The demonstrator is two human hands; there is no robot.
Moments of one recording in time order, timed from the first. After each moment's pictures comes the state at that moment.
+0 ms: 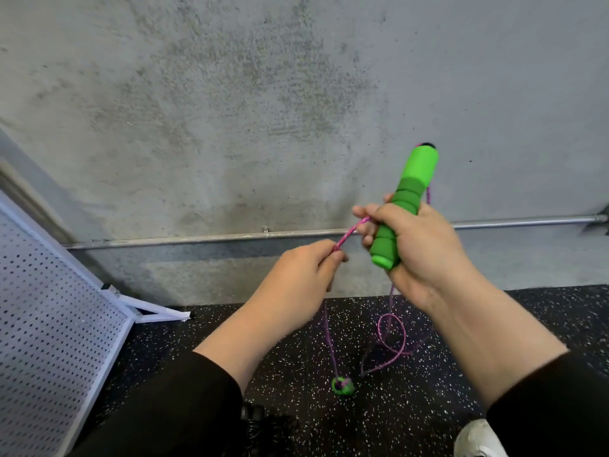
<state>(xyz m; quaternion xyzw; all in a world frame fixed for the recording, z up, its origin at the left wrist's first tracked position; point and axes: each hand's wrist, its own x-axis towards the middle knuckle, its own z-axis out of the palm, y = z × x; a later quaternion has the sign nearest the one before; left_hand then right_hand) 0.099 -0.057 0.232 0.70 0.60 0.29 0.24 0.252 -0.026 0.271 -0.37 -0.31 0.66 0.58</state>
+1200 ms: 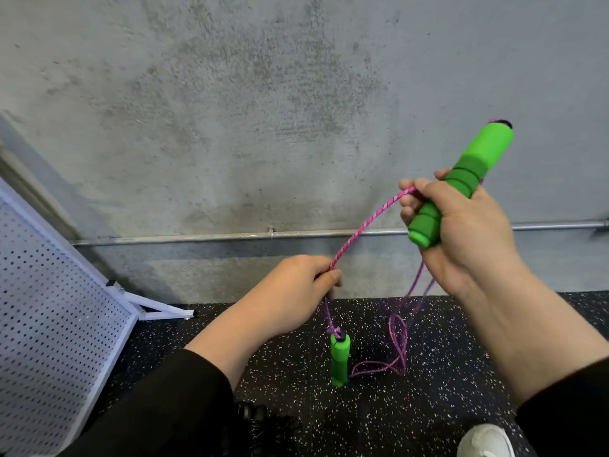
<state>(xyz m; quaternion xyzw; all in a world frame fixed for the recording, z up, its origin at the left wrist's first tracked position) 0.079 -0.058 0.230 0.71 0.62 0.18 0.29 0.270 -0.016 0.289 -0.32 -0.29 0.61 0.66</state>
